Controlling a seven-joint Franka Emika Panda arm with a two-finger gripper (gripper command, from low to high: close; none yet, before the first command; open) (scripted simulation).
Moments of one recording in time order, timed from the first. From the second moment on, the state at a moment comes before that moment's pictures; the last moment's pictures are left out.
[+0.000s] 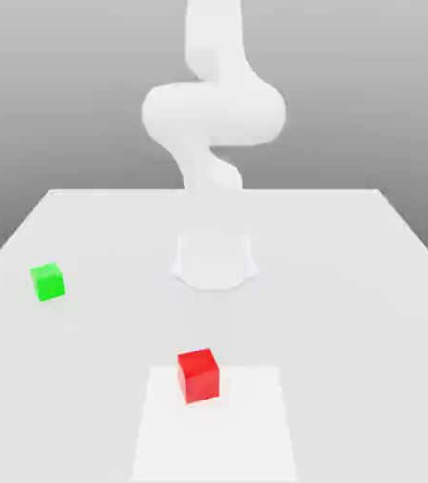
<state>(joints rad) 0.01 -0.73 -0.02 -2.36 0.00 2.35 0.76</state>
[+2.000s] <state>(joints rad) -0.63 -0.29 -0.44 -2.90 -0.28 2.65 0.57</state>
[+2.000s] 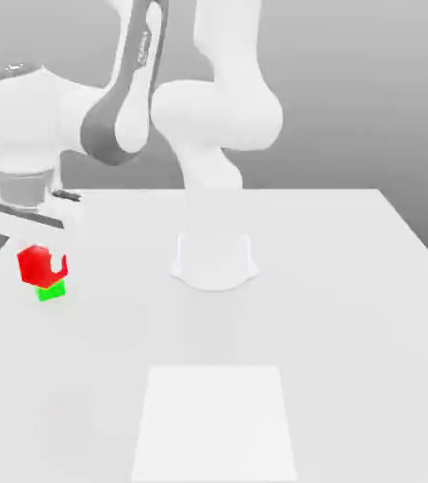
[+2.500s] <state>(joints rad) -0.79 -0.15 -0.64 -2.91 -0.23 2.79 0.52</state>
